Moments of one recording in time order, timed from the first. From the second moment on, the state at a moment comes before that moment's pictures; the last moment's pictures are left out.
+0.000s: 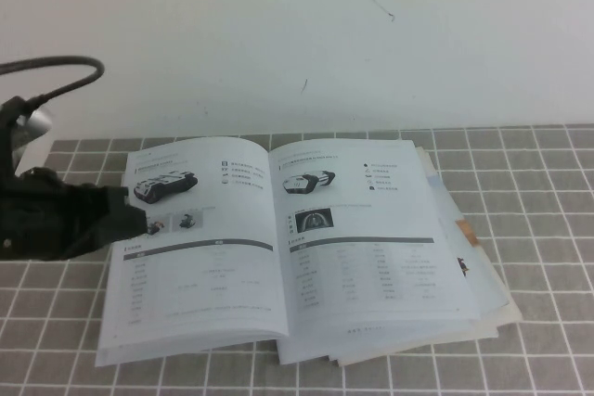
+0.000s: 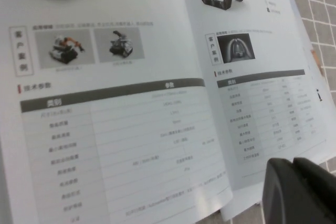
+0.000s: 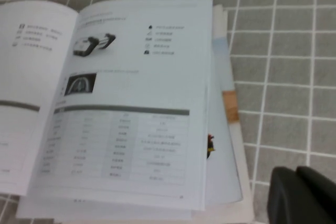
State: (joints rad) right arm 0.00 1.07 -0.70 0.72 0.54 -0.59; left arm 0.05 1.27 -0.84 -0.95 0.77 0.55
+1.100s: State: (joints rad) right arm 0.16 1.91 -1.07 1.03 0.67 -1.00; left arm 0.06 1.87 -0.96 -0.86 0.69 0.61
